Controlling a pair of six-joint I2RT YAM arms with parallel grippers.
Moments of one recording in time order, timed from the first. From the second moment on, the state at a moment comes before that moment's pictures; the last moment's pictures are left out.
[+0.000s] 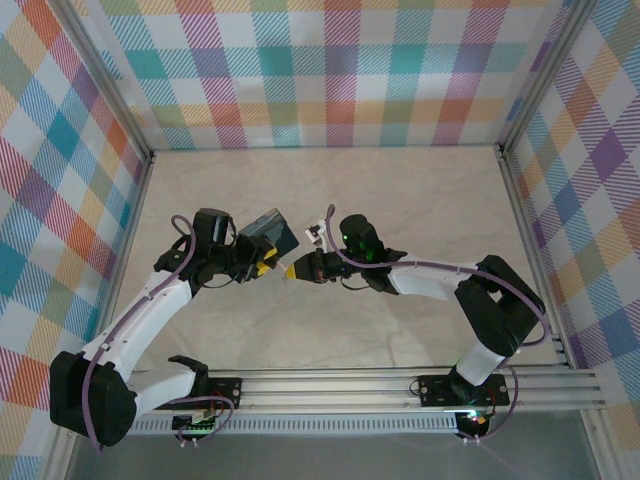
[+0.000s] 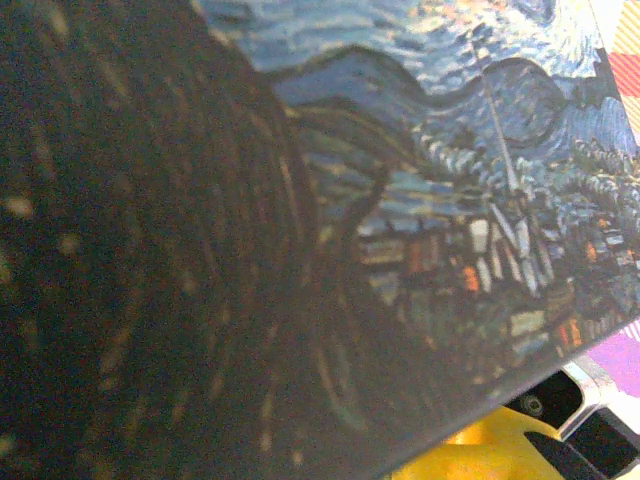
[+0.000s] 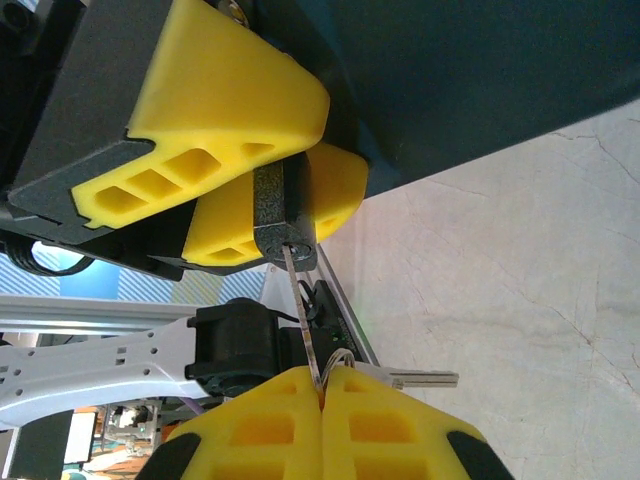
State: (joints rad) left arm -0.32 1.11 0.83 -0.53 0.45 -1.31; right arm 0.78 1.65 0.88 0.37 -0.80 0.94
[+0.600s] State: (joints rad) left arm -0.32 1.10 0.83 -0.53 0.39 -1.25; right arm 0.79 1.71 0.96 0.34 -0.84 0.98
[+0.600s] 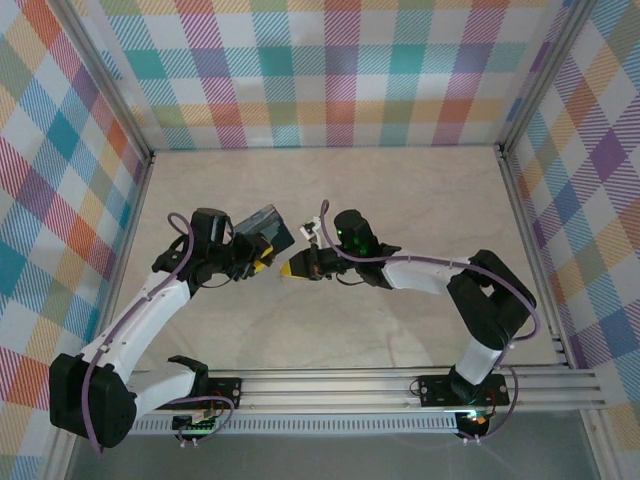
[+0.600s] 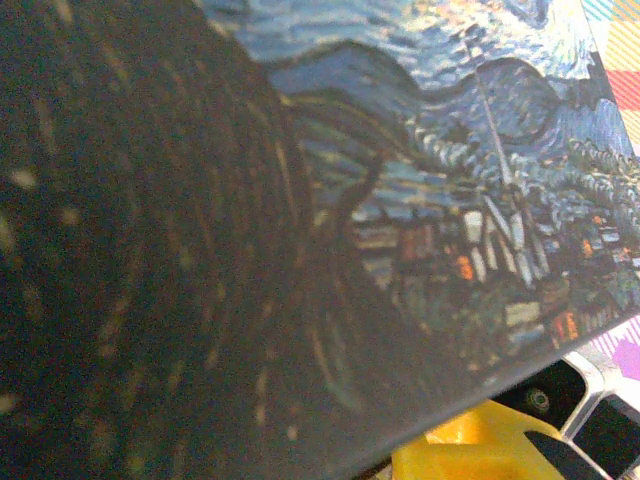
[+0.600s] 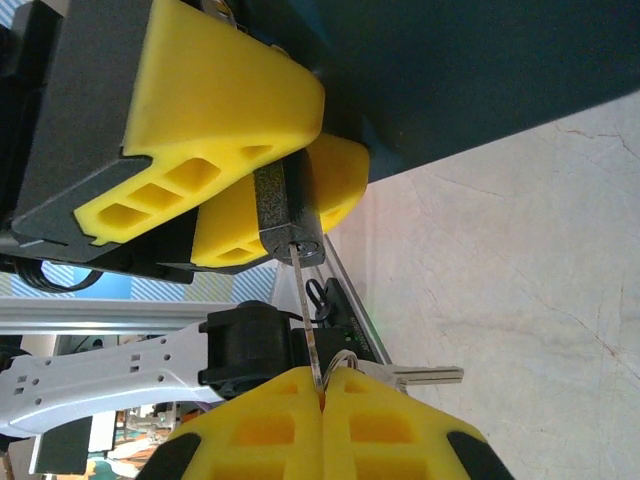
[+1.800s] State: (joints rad) left arm -0.33 1.17 0.92 -0.62 0.31 -0.94; right arm 0.79 1.81 0.98 0.47 -0.87 1.14
